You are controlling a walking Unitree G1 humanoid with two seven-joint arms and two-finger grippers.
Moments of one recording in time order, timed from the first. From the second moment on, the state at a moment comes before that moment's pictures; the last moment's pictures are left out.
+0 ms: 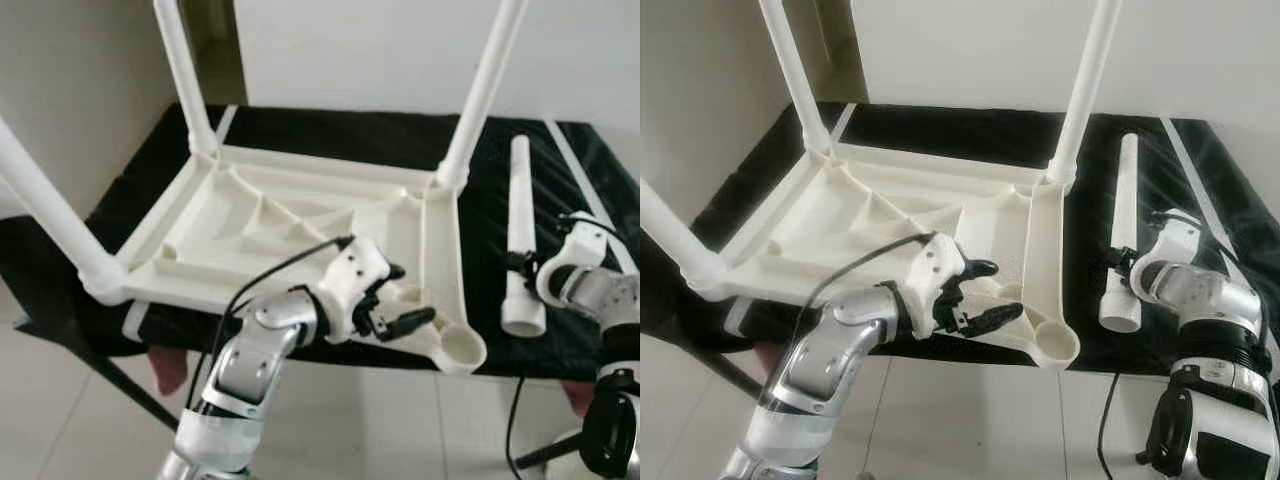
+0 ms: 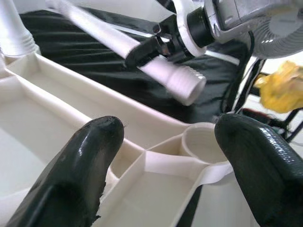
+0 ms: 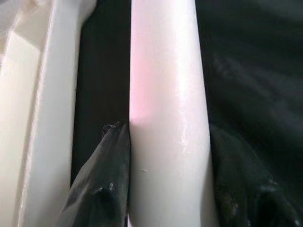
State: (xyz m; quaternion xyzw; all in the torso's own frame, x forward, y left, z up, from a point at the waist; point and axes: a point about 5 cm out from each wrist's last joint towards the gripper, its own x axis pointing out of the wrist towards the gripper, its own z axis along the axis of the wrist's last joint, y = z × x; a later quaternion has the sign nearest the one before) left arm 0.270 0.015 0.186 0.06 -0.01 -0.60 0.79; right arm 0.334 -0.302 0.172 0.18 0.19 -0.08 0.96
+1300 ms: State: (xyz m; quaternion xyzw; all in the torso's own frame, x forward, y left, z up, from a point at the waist) left arm 0.368 0.032 0.228 0.12 0.01 -0.44 0.89; right arm 0.290 -0.190 0.206 0.09 -0.08 0.18 0.98
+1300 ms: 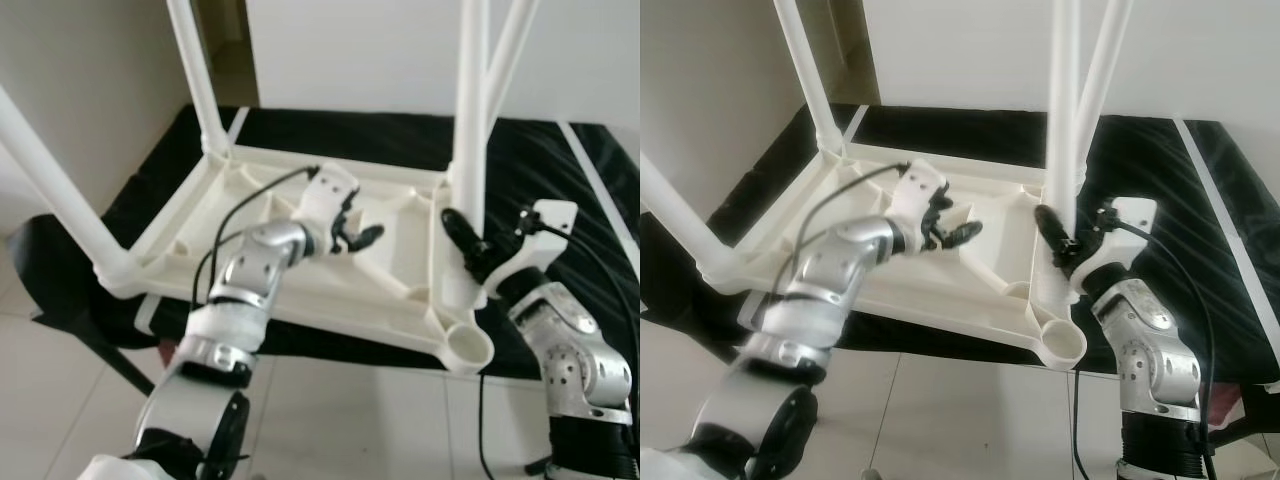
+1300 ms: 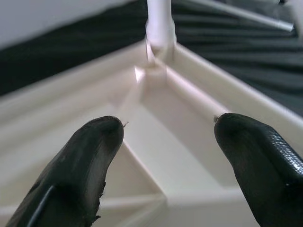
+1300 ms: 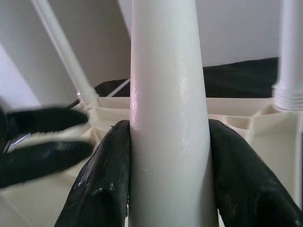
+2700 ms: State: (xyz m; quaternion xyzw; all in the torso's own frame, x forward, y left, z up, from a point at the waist) left arm 0.383 -0.009 0.289 0.04 -0.06 -0.44 0.90; right arm 0.286 -0.153 0.201 0.10 -0.10 0.27 0.95
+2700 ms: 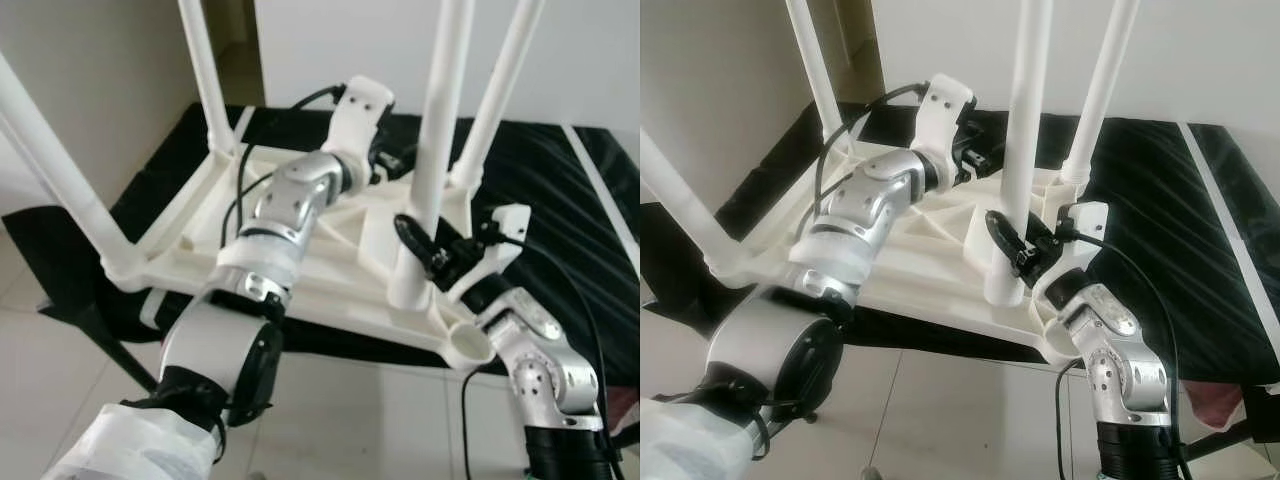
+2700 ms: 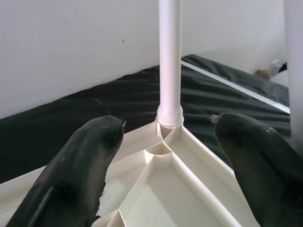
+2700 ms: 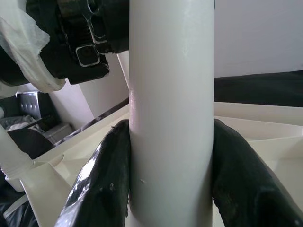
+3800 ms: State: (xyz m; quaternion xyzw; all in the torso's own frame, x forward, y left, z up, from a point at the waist) left arm 0.375 -0.022 0.296 0.02 -0.08 -0.46 0.89; right arm 0.295 -0.144 0.192 0.11 -0.09 0.27 0.95
